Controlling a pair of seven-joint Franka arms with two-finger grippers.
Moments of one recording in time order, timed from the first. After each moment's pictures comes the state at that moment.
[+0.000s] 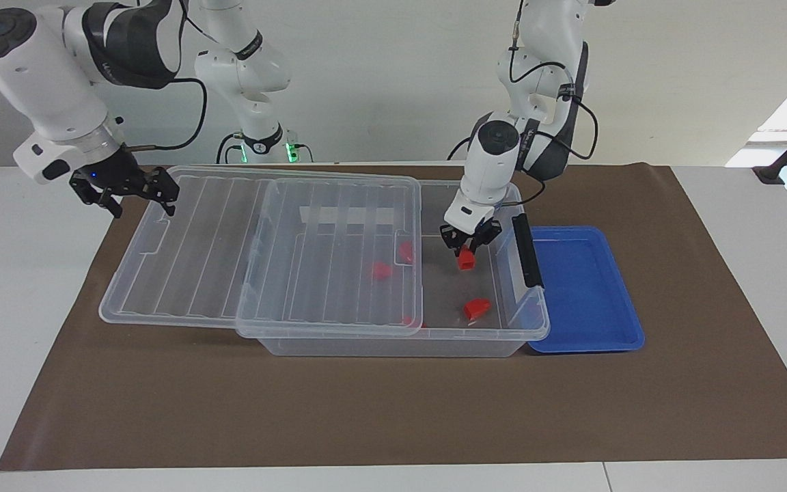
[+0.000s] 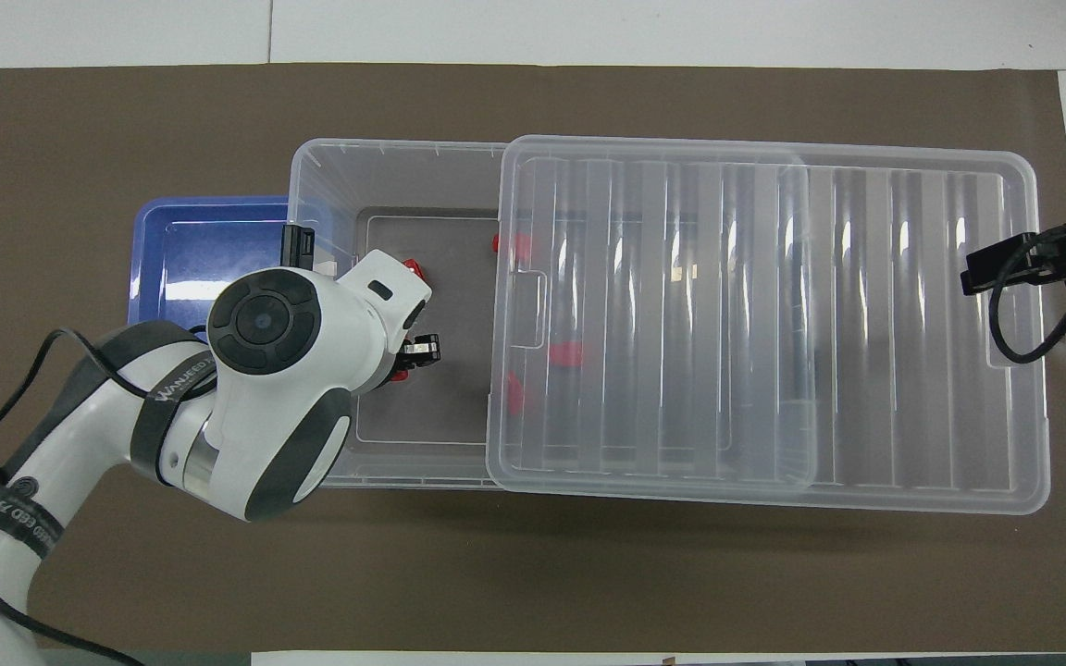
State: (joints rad) left arm -0.50 0.03 -0.04 -2.05 -0.01 2.11 -0.59; right arm -0.02 0.02 -0.03 -1.62 -0.01 1.58 -0.08
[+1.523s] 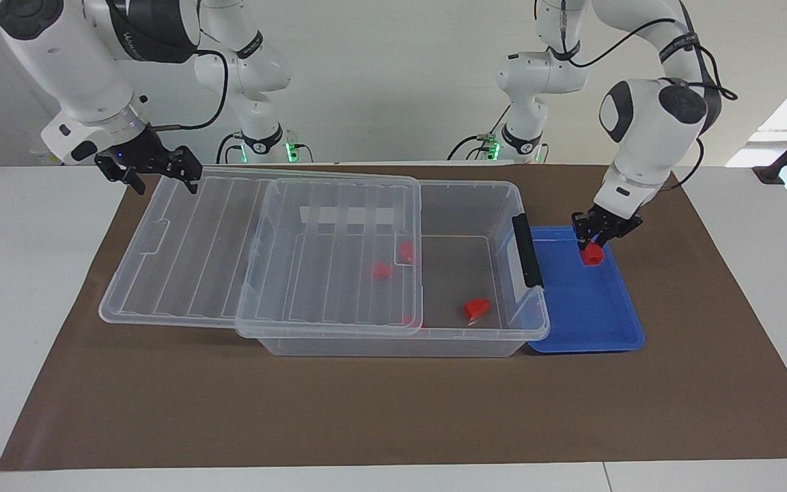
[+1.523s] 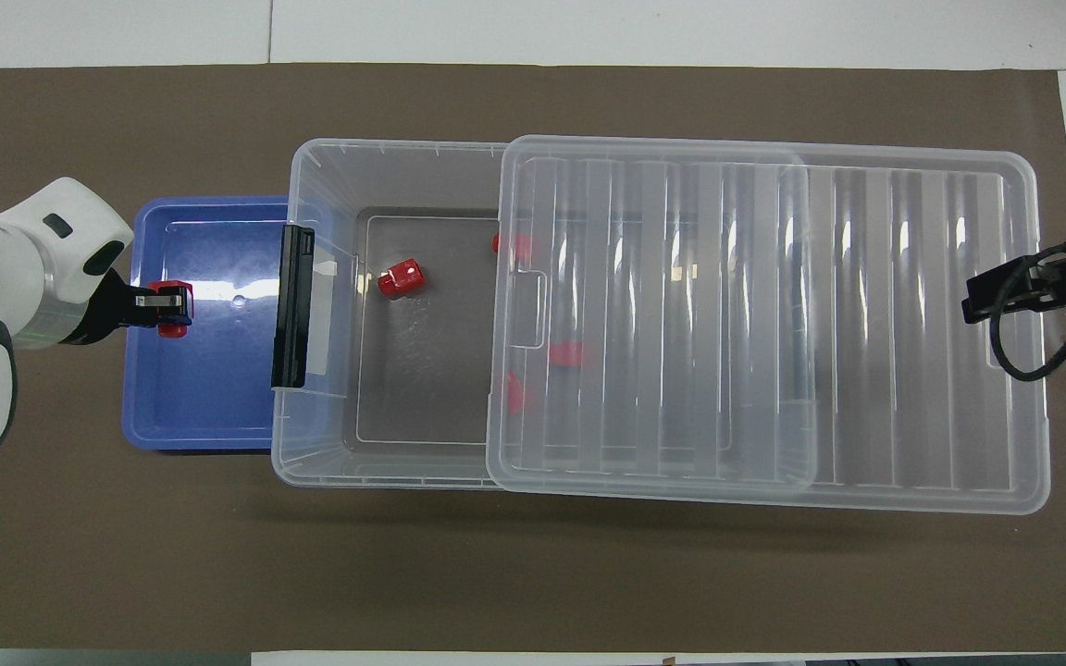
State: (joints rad) left arm -0.08 0.01 -0.03 -2.05 -0.01 2.10 -0.04; right arm 0.00 0.00 -0.03 -1.62 -0.01 1.50 -0.03
